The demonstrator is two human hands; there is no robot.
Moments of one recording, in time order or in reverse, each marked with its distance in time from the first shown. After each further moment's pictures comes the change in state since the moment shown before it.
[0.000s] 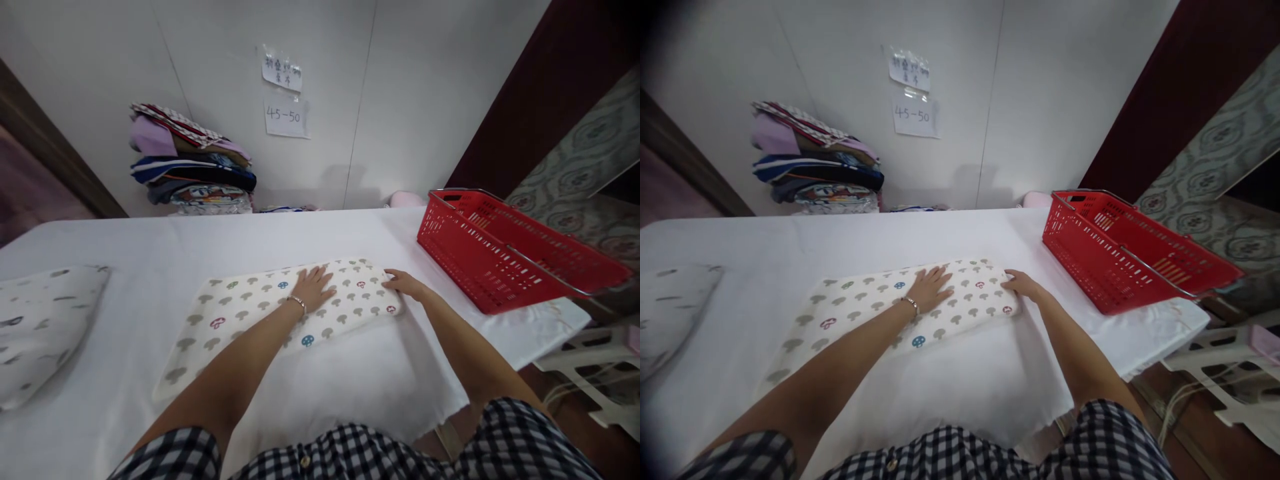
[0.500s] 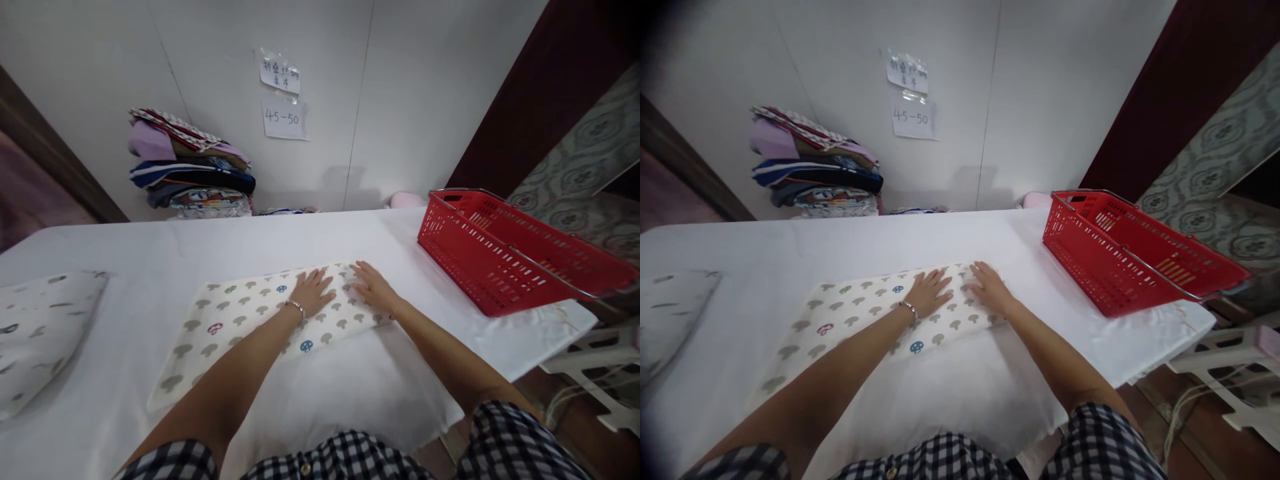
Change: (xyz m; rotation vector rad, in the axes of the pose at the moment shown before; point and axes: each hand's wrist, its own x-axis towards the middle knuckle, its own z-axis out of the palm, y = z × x) left_hand 0.001 0.001 0.003 0.008 0.035 -0.005; right_hand -0.009 -0.055 0.071 -0.653 0.225 -0.650
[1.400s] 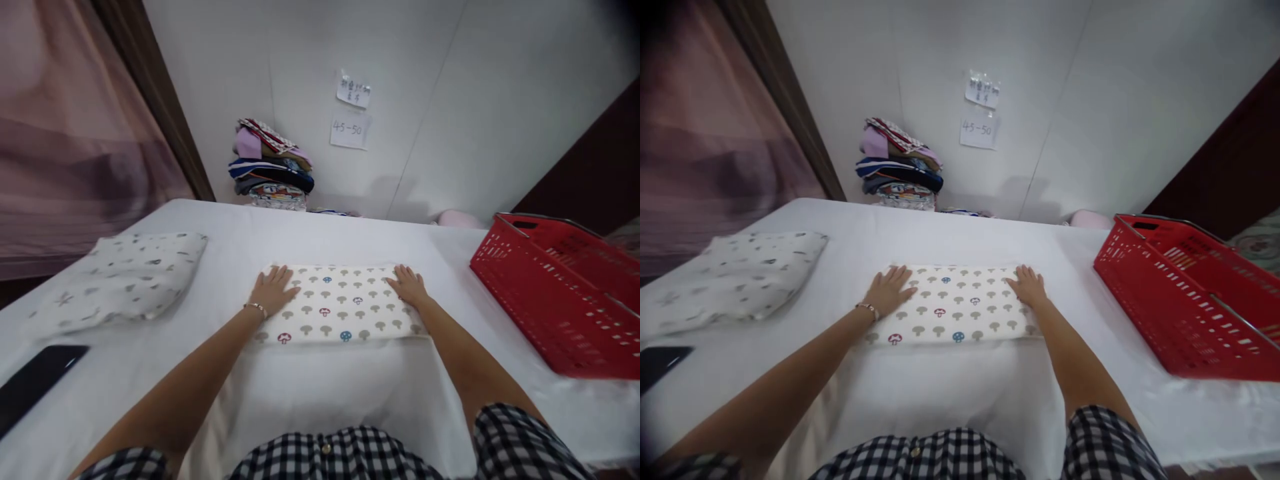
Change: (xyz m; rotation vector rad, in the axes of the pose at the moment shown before) left_hand -0.143 -0.113 -0.040 0.078 0.039 -0.549; right_hand 0.049 0.027 0.033 -0.291 -0.233 0.295
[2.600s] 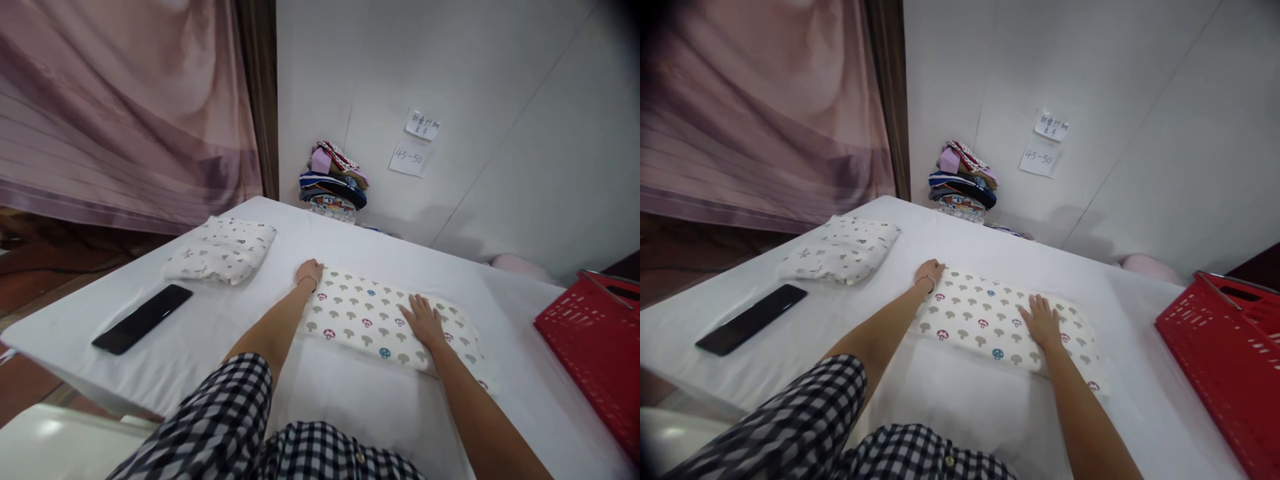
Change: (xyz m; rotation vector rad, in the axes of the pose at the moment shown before) left_hand 0.034 -0.042 -0.007 -0.460 0.192 -0.621; right_hand -0.024 -0.077 0.030 -0.053 0.072 -0.155
